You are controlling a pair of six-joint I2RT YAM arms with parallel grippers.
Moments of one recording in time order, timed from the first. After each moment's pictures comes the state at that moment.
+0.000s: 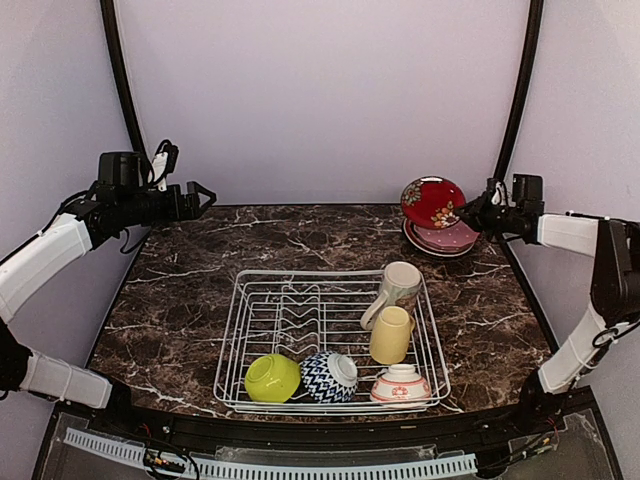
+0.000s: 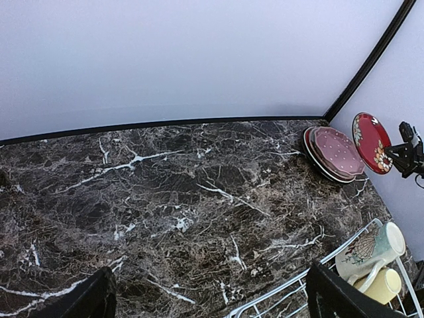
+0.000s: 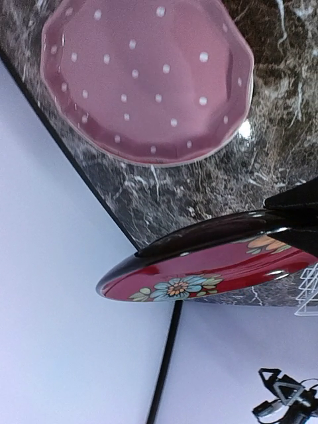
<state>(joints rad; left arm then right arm) -0.23 1.23 1.10 -0.32 0.28 -0.22 -0.02 1.58 1.04 0.07 -0.66 0.74</state>
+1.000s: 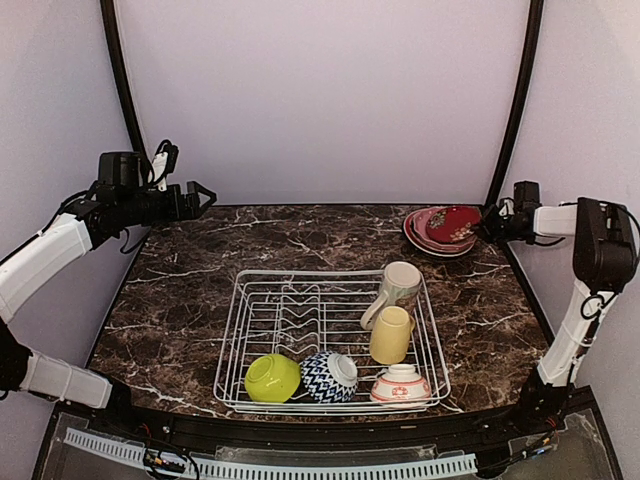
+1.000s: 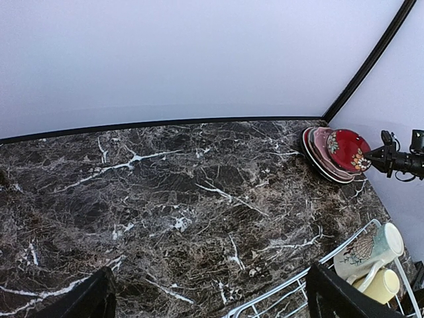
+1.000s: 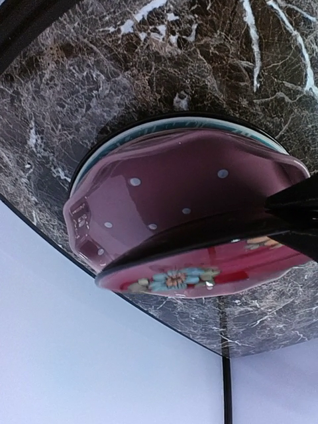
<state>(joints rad) -0.23 1.23 1.10 -0.32 0.28 -0.23 -0.15 1.84 1.21 -0.12 -0.48 0.70</state>
